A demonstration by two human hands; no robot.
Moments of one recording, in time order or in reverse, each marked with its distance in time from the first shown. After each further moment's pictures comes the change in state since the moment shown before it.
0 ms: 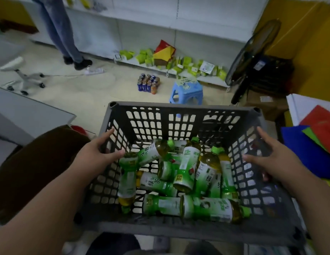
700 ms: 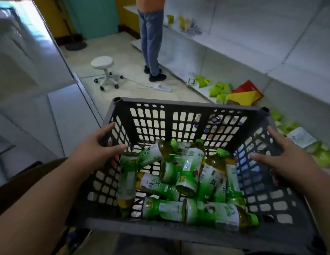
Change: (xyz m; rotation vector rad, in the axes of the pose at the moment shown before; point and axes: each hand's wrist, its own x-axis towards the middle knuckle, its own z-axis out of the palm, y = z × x) left_hand 0.367 0.115 -0.075 -0.182 0.484 -0.219; right_hand 0.511 -0.355 0.092 -0.083 -0.365 -0.367
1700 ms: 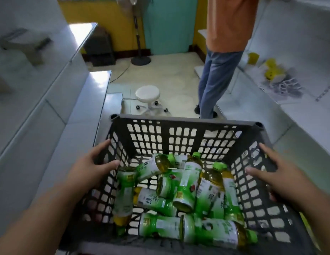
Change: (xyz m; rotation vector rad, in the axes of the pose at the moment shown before) left_hand 0.665 0.153 -0.020 -0.116 0.410 -0.288; right_hand 0.774 -0.428 0.170 -0.168 -0.432 -0.353
